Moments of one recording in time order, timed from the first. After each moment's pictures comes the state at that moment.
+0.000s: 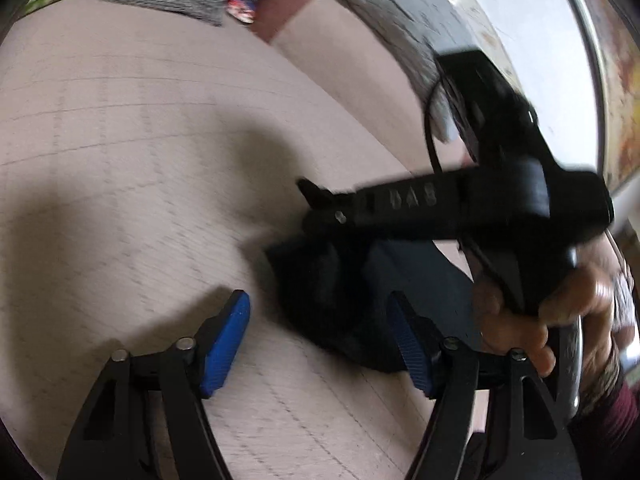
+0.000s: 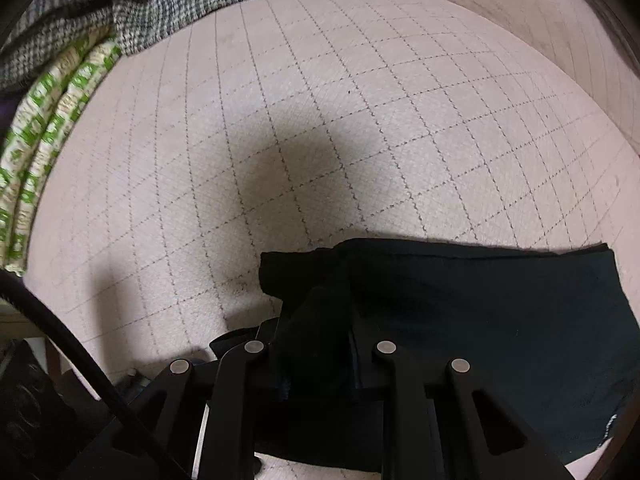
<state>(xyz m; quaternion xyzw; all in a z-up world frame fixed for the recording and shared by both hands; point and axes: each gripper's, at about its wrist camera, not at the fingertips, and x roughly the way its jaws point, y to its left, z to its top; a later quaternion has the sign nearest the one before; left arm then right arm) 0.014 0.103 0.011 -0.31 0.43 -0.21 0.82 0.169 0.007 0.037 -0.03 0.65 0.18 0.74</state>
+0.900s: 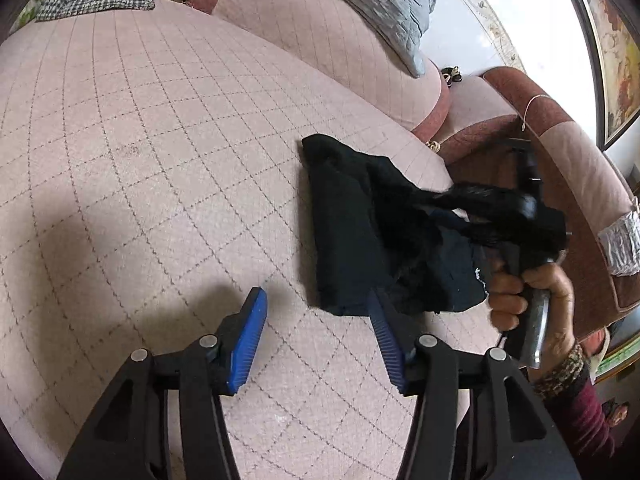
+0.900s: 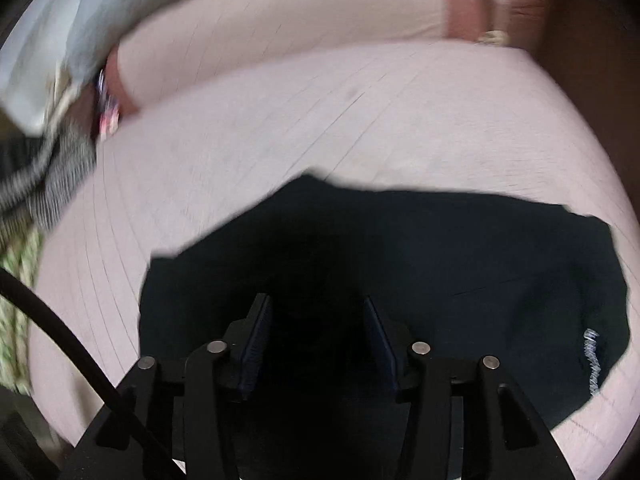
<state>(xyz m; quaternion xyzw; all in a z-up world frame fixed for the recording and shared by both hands) -0.009 0.011 0.039 -0.23 0.48 -0.22 0.82 0.111 -0.285 0.061 0.16 0.53 -0.01 0.83</state>
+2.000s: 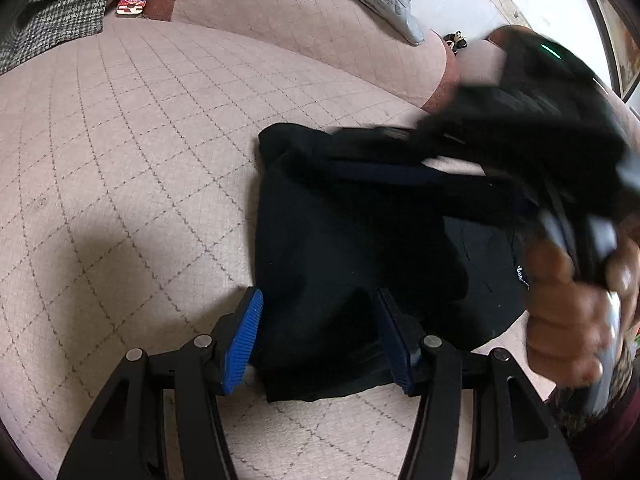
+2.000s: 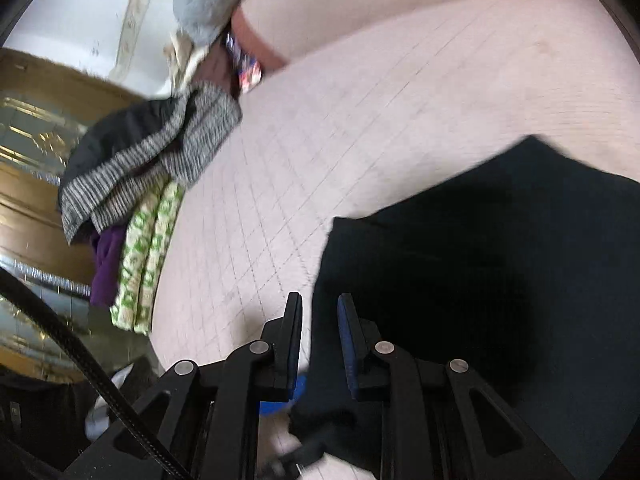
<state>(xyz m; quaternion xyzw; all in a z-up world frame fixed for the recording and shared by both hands) 0.037 -0.062 0.019 -0.15 0.48 -0.20 0.84 0.141 -0.225 0.034 0.26 0.56 0.28 0.74</state>
